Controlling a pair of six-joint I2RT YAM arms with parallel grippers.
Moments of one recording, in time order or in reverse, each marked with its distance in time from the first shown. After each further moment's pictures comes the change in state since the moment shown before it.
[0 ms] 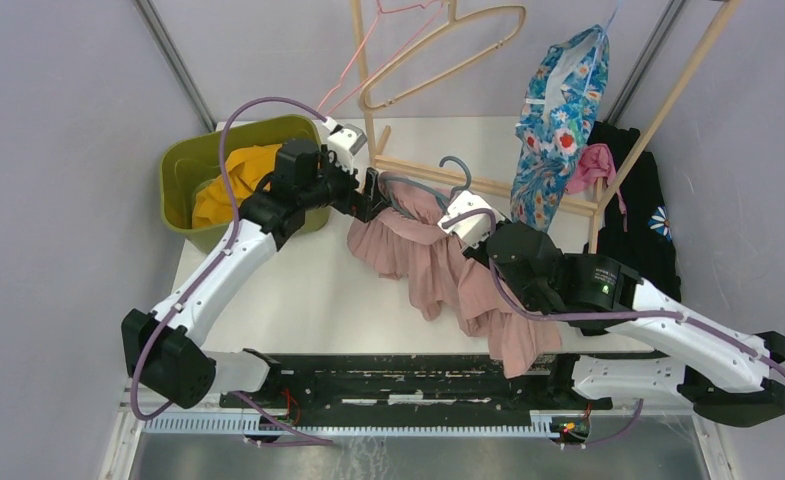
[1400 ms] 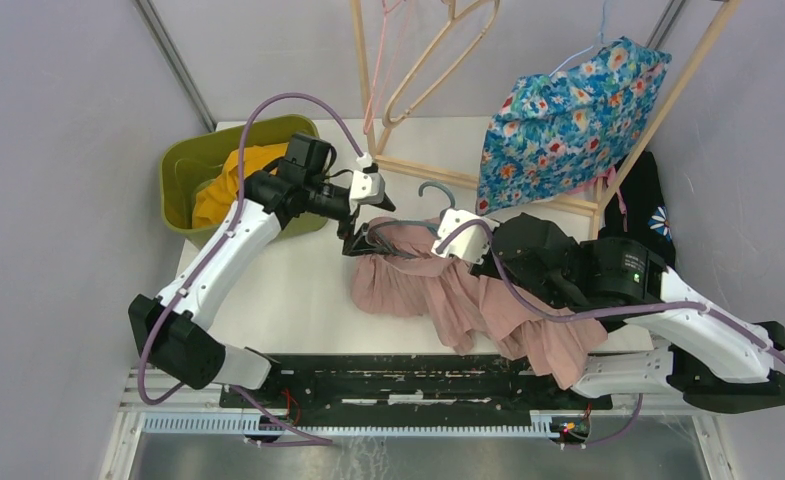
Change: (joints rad) left arm 0.000 0.095 0.198 -0.495 0.665 0.915; right arm 0.060 0.096 0.299 -0.371 -0.184 -0.113
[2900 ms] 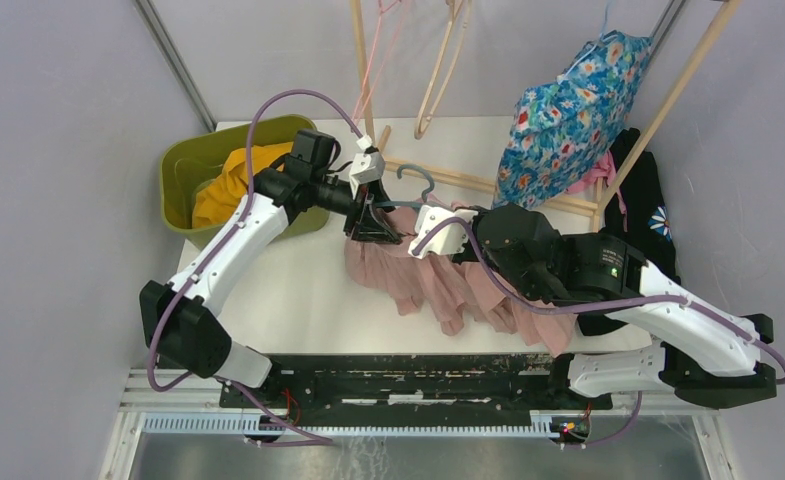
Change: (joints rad) left arm 0.003 0.067 -0.006 0.124 0.214 -0.317; right arm 0.008 0.061 0.019 0.190 0.102 -0.266
